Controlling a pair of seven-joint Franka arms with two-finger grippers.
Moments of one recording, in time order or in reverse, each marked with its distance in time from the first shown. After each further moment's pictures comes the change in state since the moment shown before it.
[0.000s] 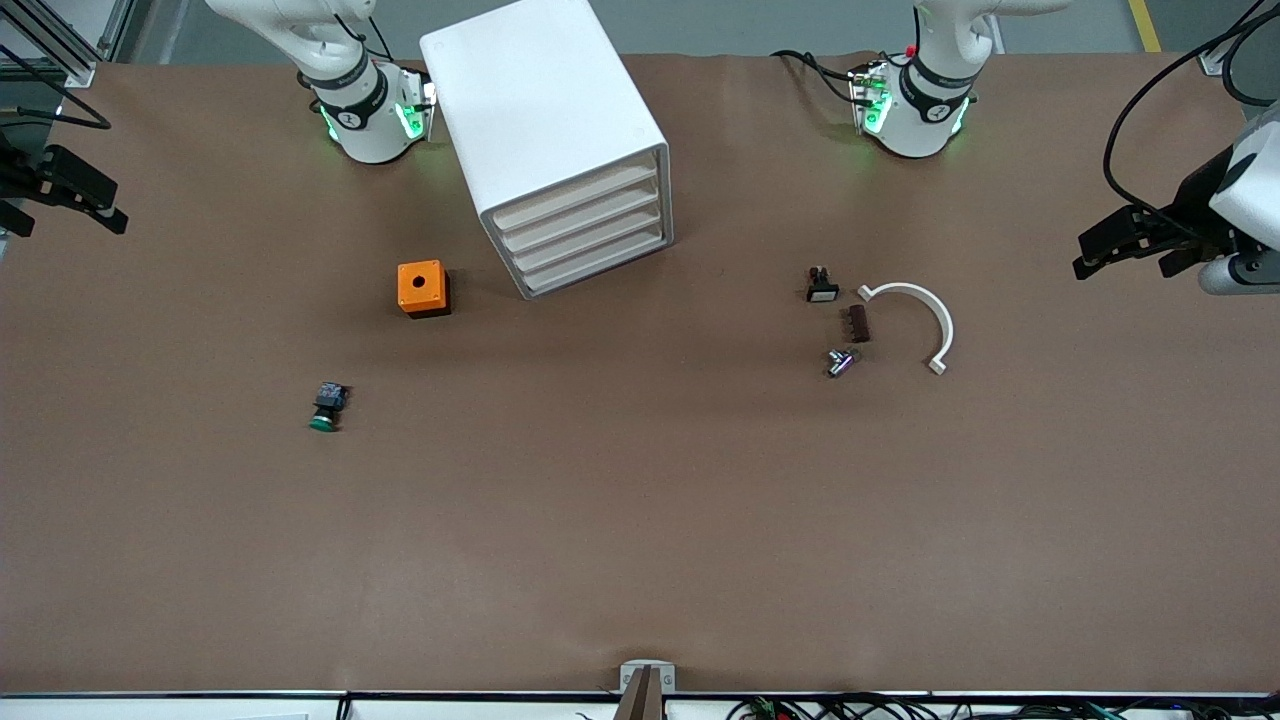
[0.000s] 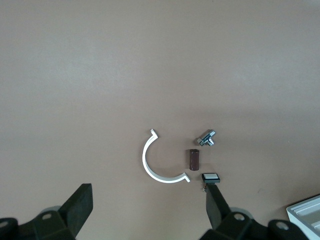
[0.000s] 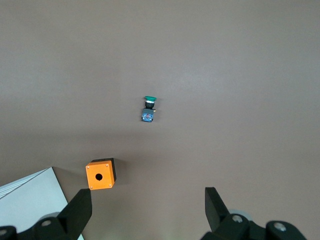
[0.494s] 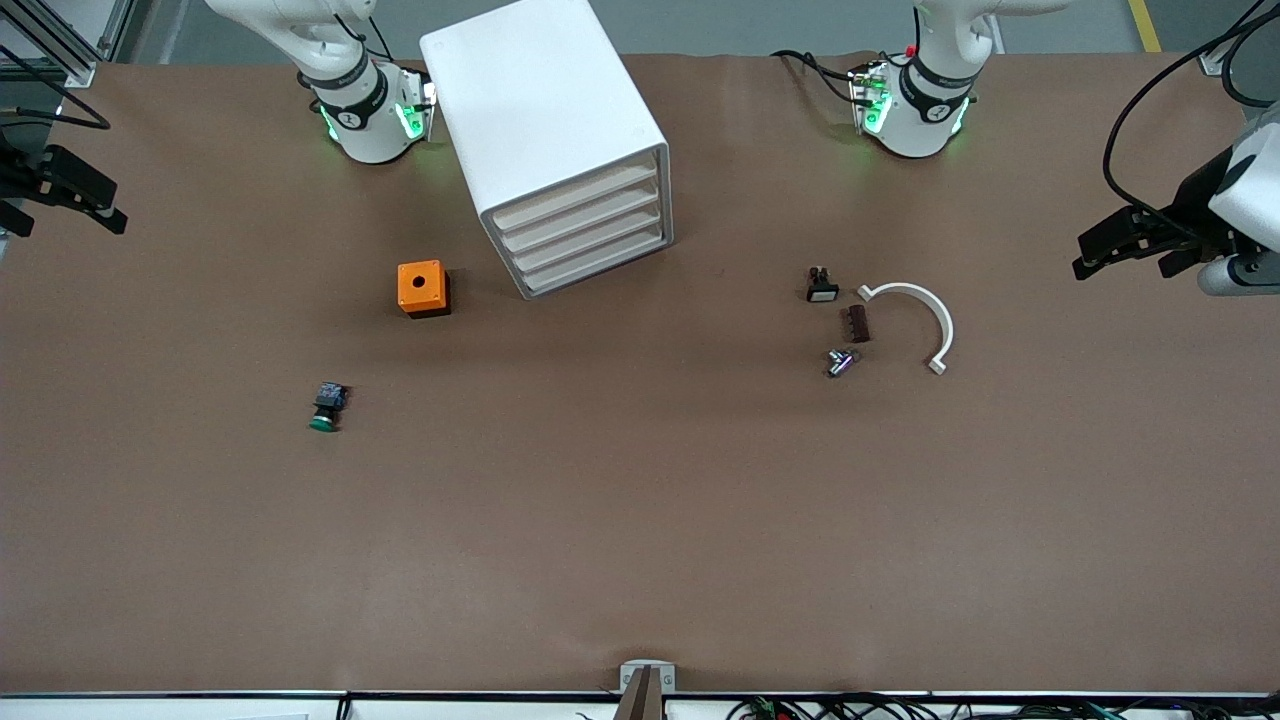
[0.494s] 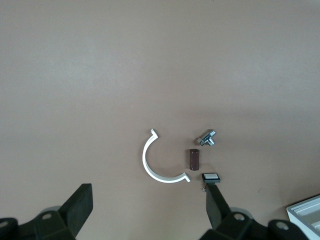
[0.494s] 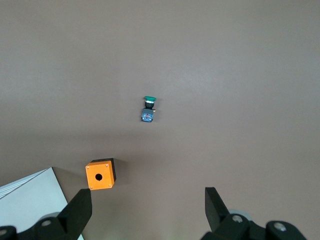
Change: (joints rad) left arm 0.001 0.003 0.000 0.000 0.000 0.000 0.000; right arm 0.000 0.000 -0.002 0.000 0.000 0.001 0.000
